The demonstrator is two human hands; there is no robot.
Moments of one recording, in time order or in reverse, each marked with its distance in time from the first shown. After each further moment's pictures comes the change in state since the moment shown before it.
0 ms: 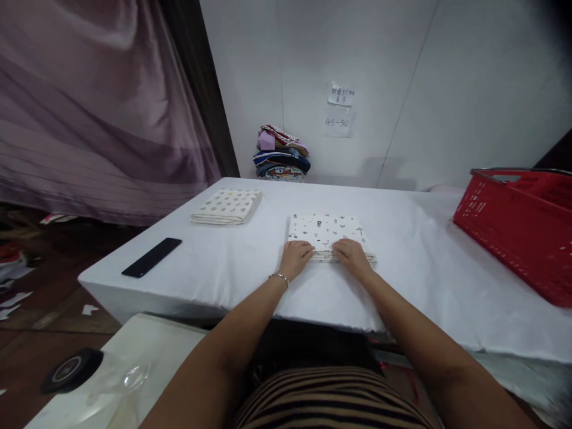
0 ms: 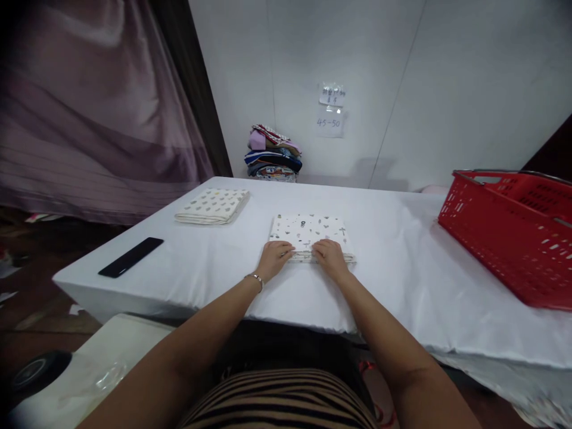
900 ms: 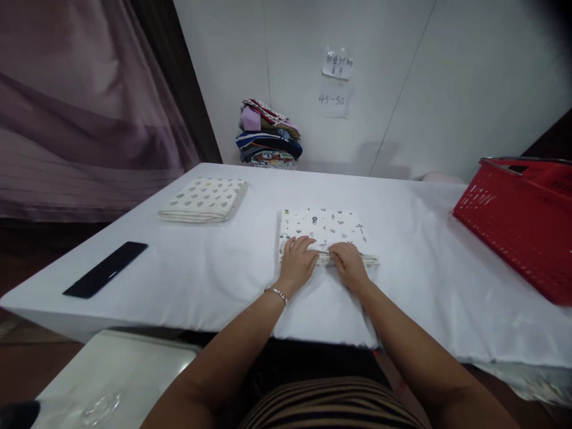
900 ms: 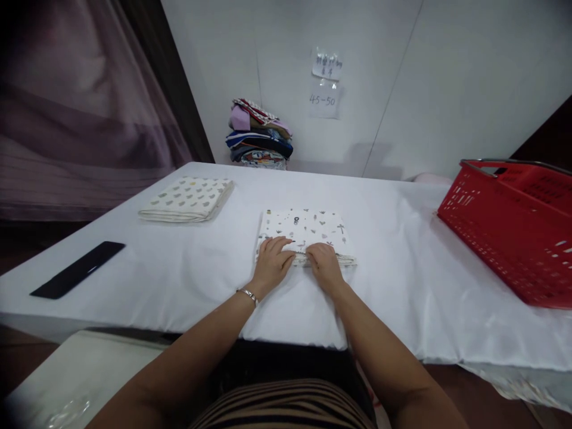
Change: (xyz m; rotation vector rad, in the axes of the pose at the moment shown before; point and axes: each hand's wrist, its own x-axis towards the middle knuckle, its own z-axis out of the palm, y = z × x) left_hand 0.005 0.005 0.018 0.146 0.188 0.296; right_hand -0.005 -0.005 0.024 0.087 0.251 -0.078
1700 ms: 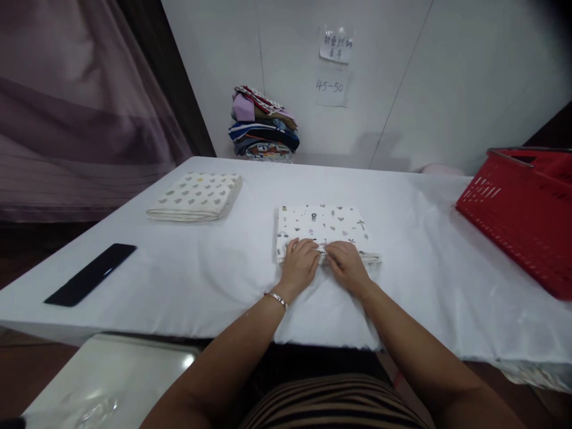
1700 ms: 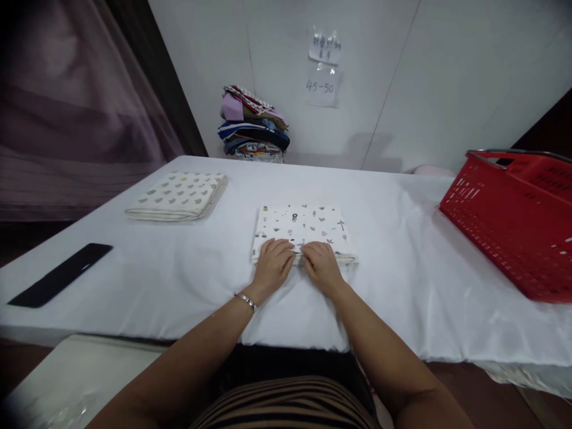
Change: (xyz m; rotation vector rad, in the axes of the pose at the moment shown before) left_hand 0.001 0.005 0.004 -0.116 -0.021 -0.002; right_hand 0.002 -0.010 -0.002 -0.039 -0.074 -0.025
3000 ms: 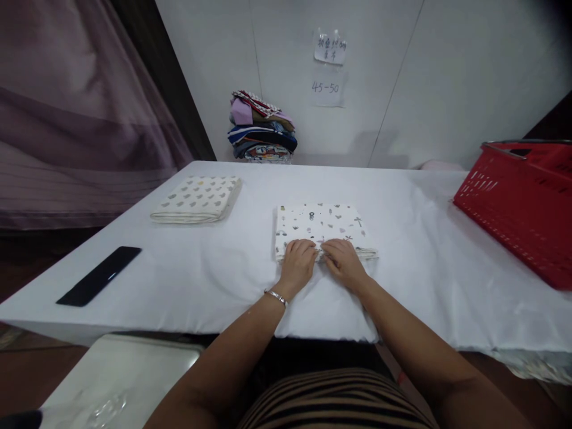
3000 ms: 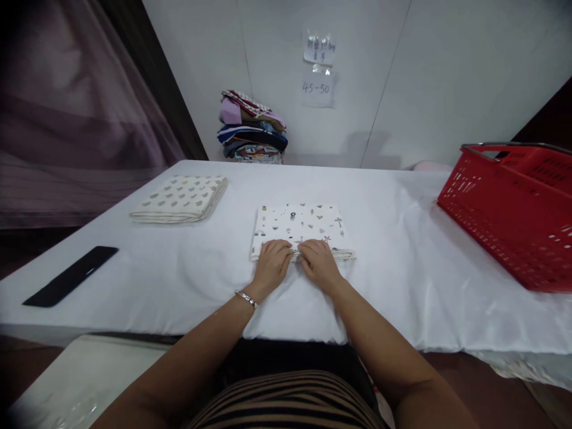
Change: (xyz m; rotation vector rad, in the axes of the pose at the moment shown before) left_hand -0.002 0.003 -0.002 0.035 -0.028 0.006; right_hand -0.001 -0.002 -0.001 0.004 -0.024 -0.042
